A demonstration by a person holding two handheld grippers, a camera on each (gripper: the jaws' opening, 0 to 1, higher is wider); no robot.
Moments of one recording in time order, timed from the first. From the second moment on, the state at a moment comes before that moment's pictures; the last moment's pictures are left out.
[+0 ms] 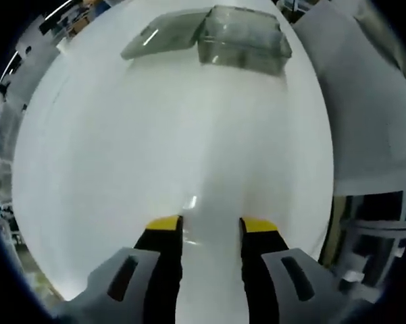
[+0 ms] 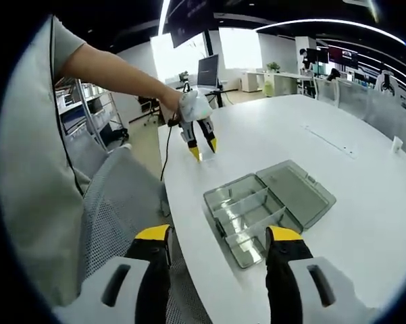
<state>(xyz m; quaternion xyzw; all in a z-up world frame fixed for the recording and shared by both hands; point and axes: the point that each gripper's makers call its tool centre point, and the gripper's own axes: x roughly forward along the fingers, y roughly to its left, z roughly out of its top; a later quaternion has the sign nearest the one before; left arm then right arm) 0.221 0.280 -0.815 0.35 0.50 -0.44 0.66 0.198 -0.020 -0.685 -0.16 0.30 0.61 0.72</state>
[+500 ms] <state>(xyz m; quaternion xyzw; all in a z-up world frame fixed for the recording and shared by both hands) 0.218 0.269 -0.815 0.36 0.53 -0.40 0.65 0.198 -0.022 -0.684 -0.16 0.30 0.61 0.72</state>
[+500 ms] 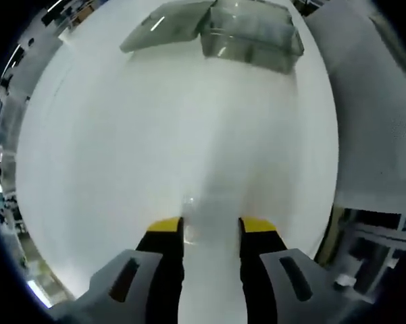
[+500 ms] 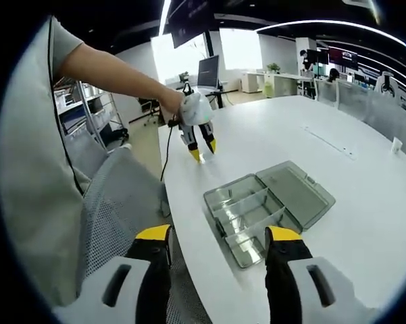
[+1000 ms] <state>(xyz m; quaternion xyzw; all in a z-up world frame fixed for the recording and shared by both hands) 0.218 0.243 -0.802 0.35 0.51 -0.41 0.67 0.199 -0.021 -0.685 -0.16 0.29 0.61 0.72</state>
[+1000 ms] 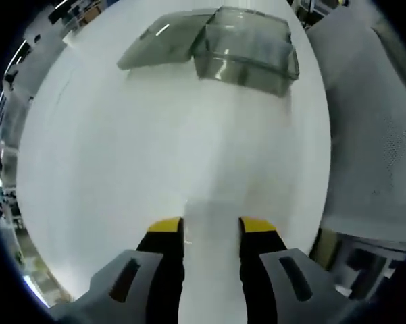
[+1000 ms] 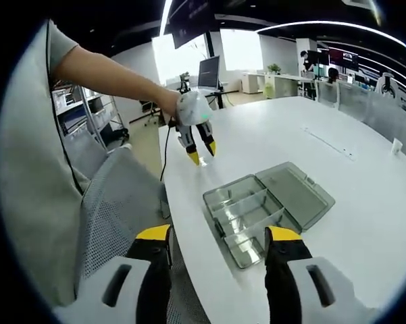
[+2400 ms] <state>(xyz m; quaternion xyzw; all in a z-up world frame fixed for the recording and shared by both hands) 0.223 0.142 -0.704 0.37 0.40 -0.42 0.73 0.209 -0.018 -0.685 -0.09 0.31 0.60 0.73</state>
